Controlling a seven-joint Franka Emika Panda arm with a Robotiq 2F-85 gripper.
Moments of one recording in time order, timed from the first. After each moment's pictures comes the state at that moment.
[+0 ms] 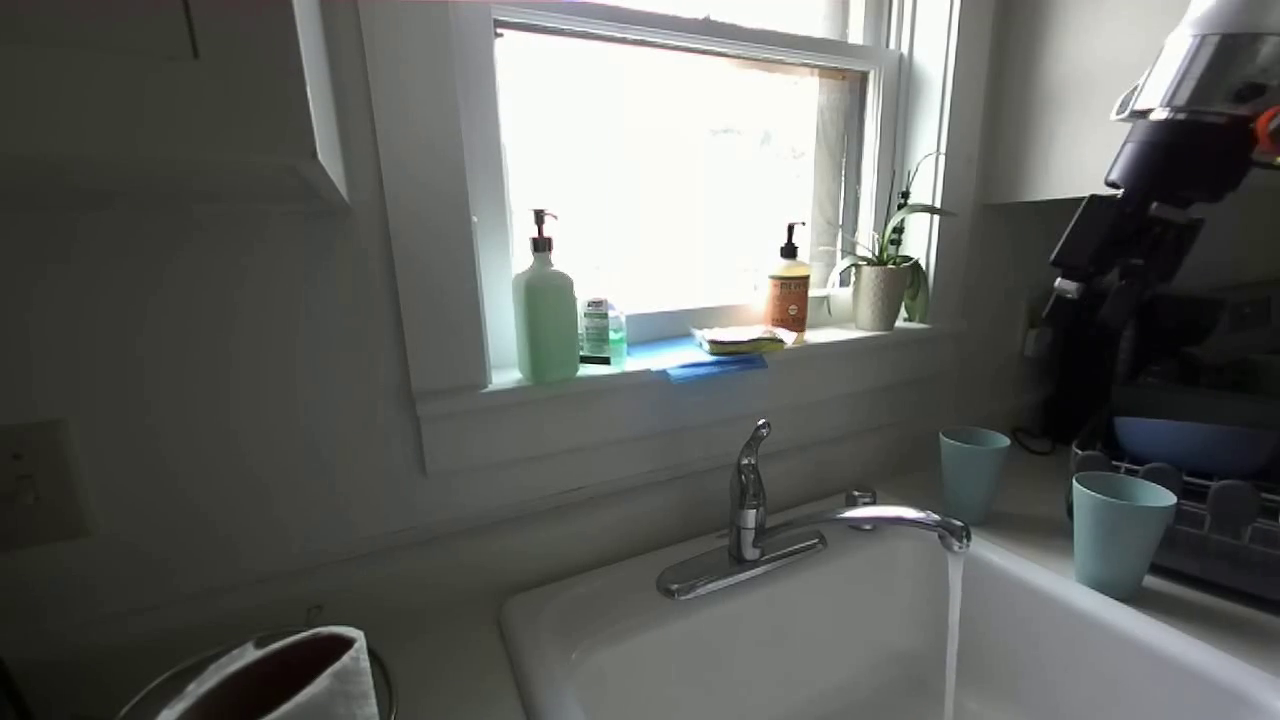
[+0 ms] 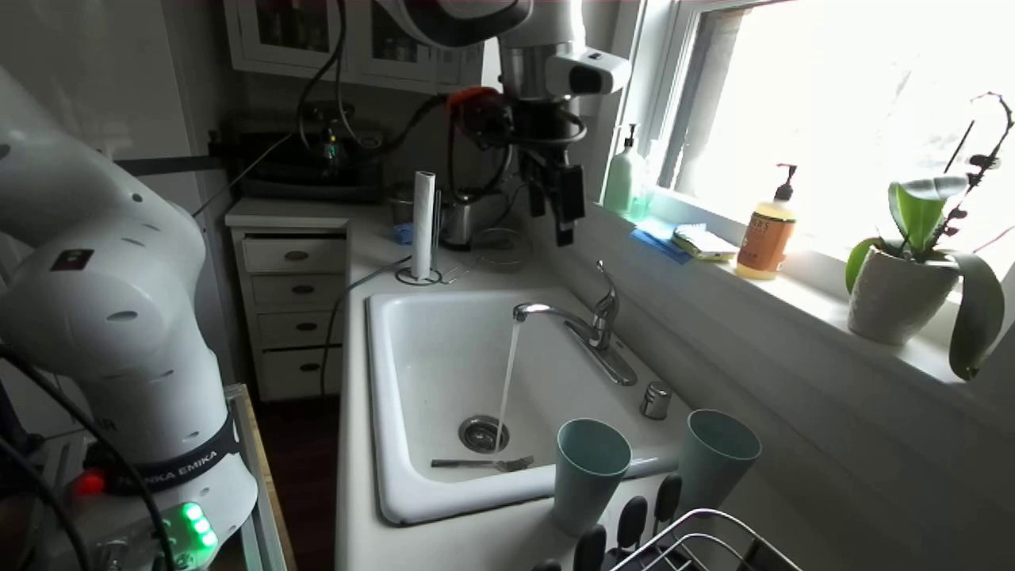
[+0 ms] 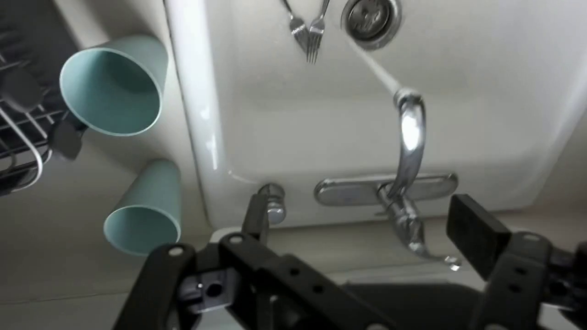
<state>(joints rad) -0.18 -0.56 -0.12 -2.42 0.03 2.15 0.04</state>
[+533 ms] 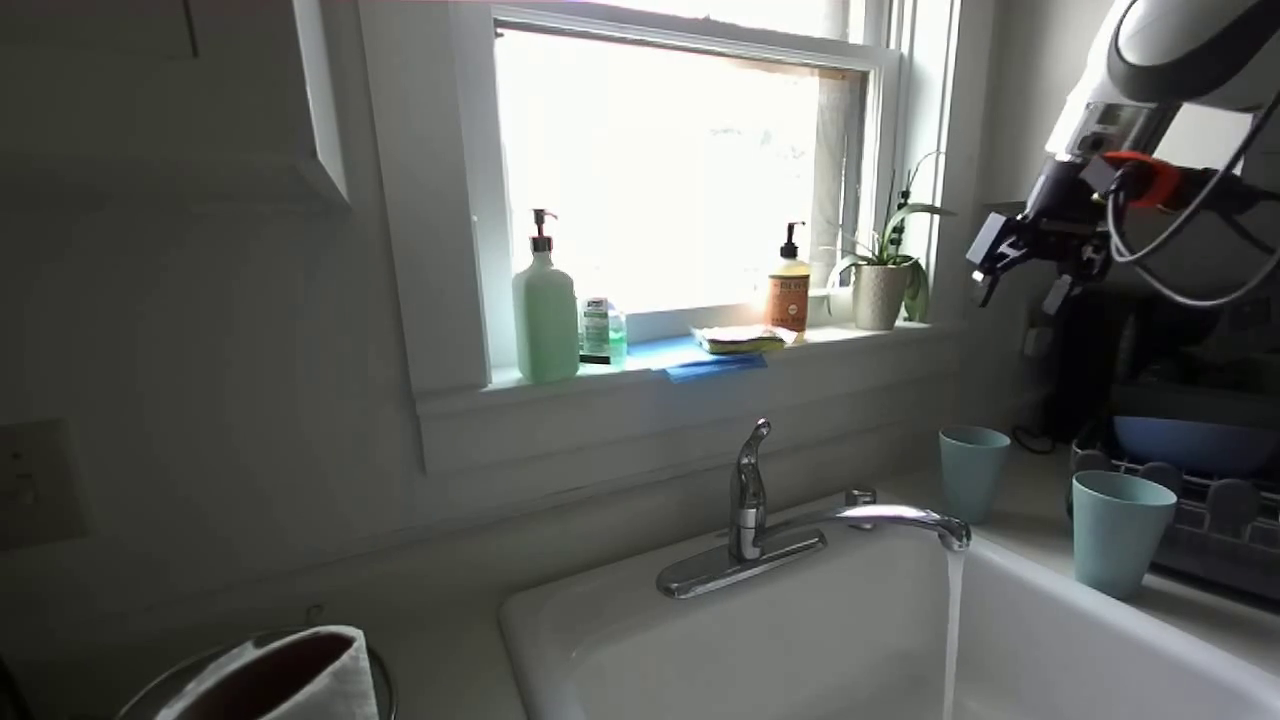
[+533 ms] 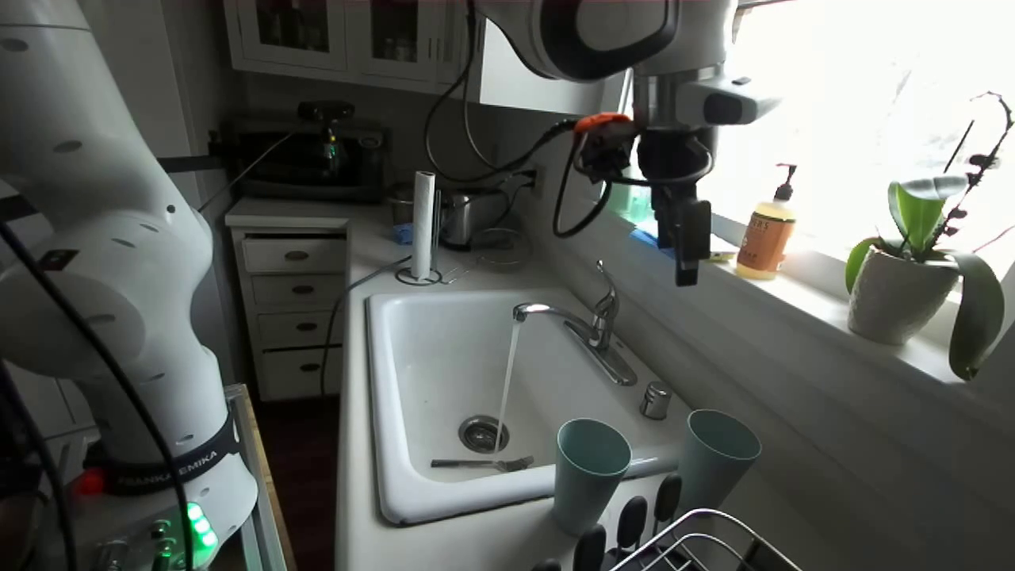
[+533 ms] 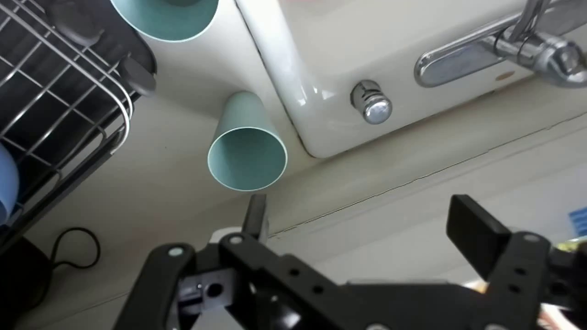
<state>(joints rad) -0.28 -0.19 -0.19 -2.13 0.02 2.27 0.25</state>
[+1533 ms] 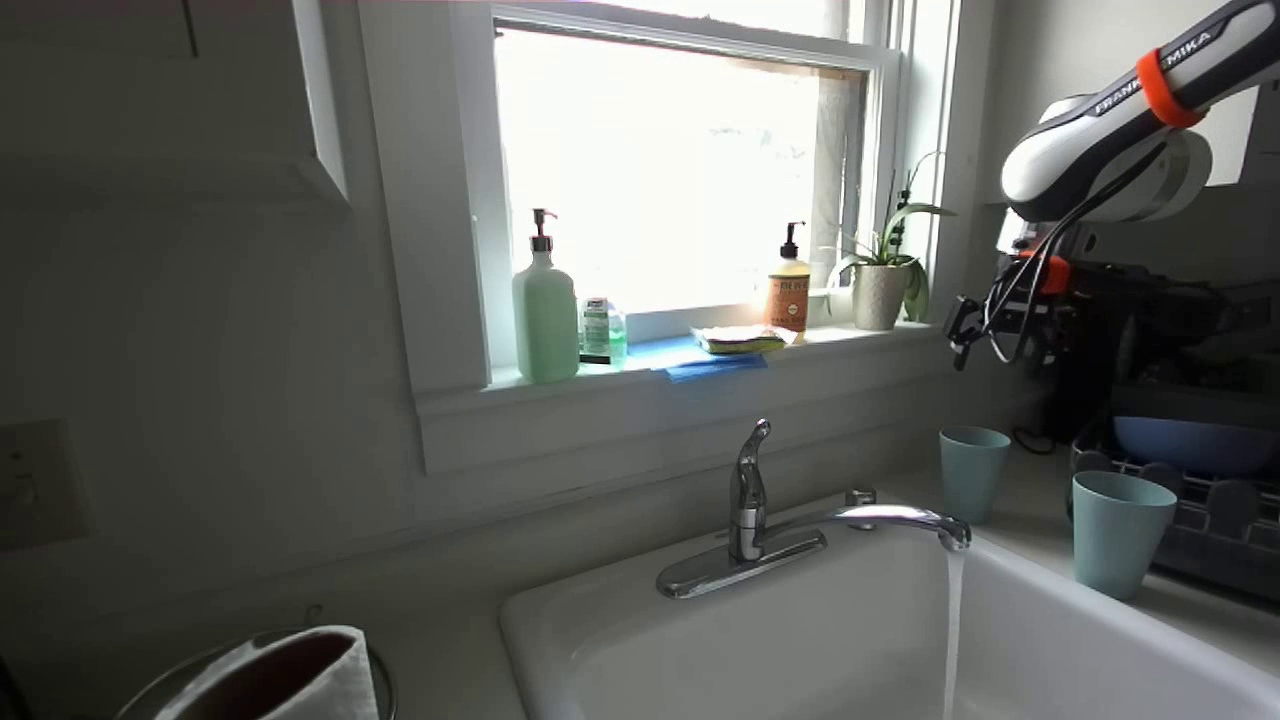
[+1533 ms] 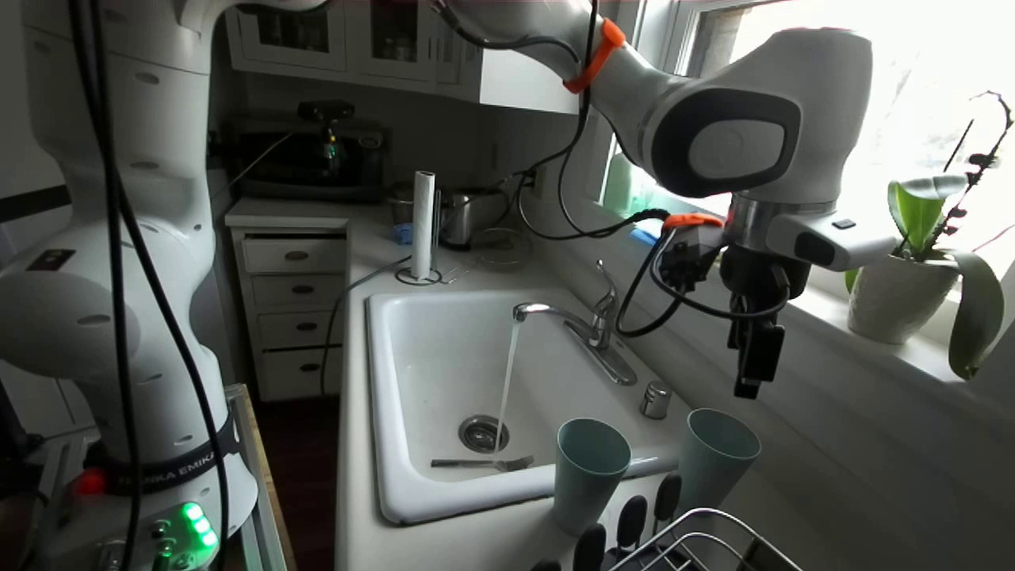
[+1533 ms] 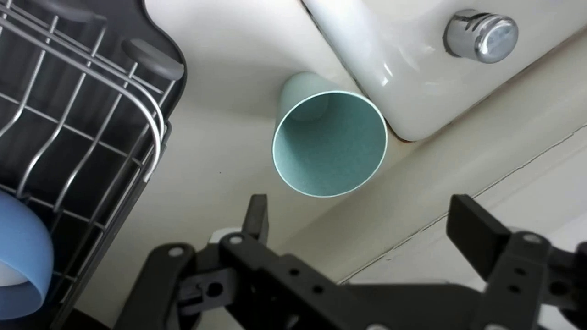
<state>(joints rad) -0.31 0.20 -0.30 -1.88 0.13 2.27 0.34</state>
